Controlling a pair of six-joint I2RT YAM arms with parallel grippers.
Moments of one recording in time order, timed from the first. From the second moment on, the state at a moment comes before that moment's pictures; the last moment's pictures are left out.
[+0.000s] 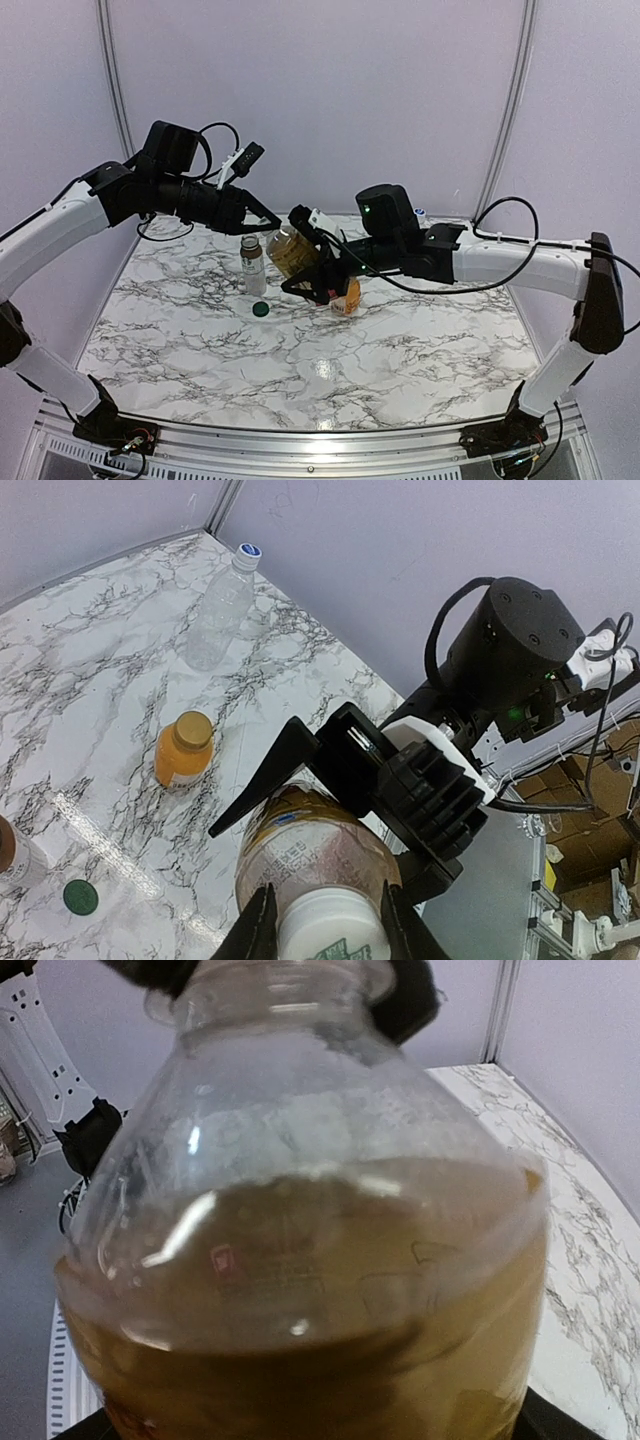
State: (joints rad) left arm -0.67 1.44 1.50 -0.62 0.63 -0.27; right arm 0.92 1.62 1.28 -0.12 -0.44 -0.14
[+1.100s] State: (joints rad) left arm -0.67 1.45 1.49 -0.61 0.67 -0.27; right arm 0.86 1.60 1.25 -0.02 -0.63 -0.12
